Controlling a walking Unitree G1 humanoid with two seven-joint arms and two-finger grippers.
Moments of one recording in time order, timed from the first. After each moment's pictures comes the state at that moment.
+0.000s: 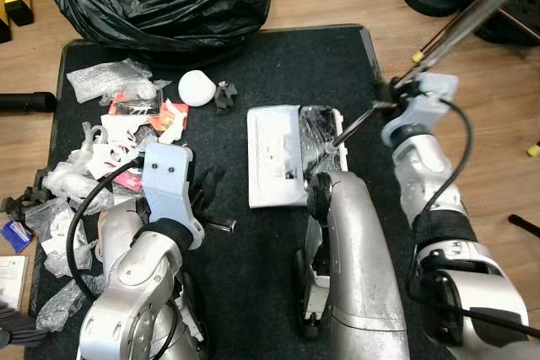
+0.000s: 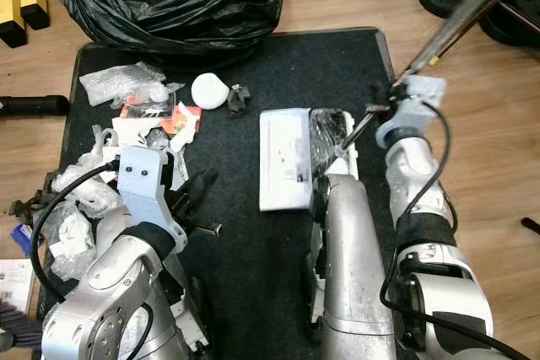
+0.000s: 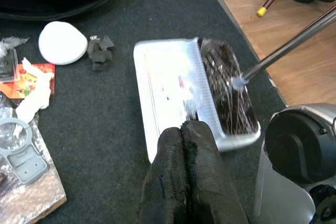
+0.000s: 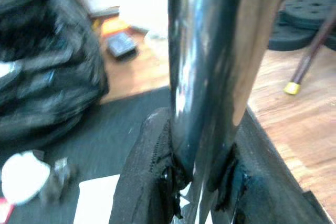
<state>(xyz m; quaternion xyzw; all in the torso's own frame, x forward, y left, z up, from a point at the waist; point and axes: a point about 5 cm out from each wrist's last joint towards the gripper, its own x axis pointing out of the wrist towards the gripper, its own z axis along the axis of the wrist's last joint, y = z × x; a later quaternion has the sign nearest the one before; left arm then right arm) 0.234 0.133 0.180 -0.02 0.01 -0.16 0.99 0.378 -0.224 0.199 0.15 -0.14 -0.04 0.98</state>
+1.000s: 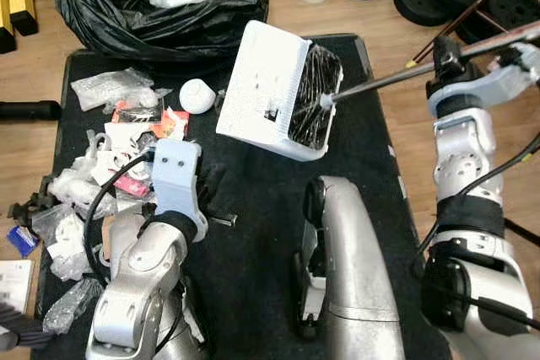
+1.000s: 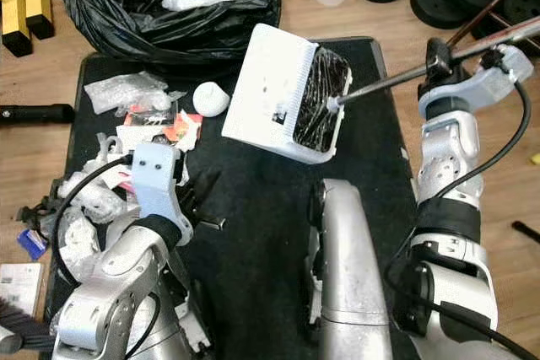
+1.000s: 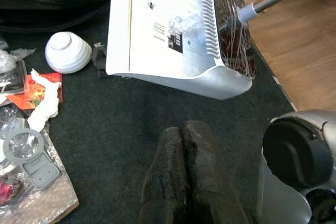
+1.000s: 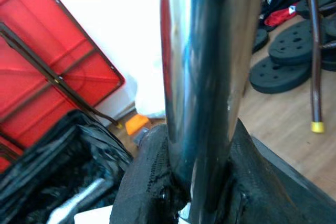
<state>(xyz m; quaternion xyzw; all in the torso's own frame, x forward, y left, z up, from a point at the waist) 0.248 0.131 0.173 0.01 0.03 -0.15 0.99 0.368 -0.245 0.250 0.33 -0.22 -0.04 0.92</state>
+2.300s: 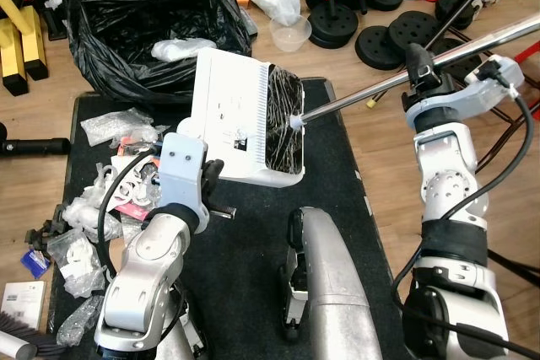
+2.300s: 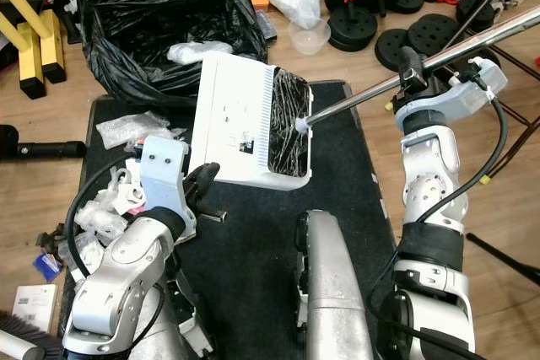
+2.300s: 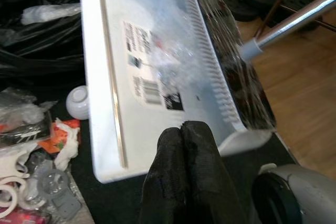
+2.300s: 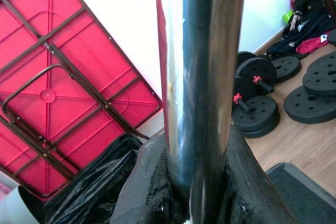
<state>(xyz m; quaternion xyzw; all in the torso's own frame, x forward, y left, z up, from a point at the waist) 0.265 0.127 0.171 0.02 0.01 -0.13 0.99 0.351 -0.222 0.236 0.35 -0.19 0.00 0.92</state>
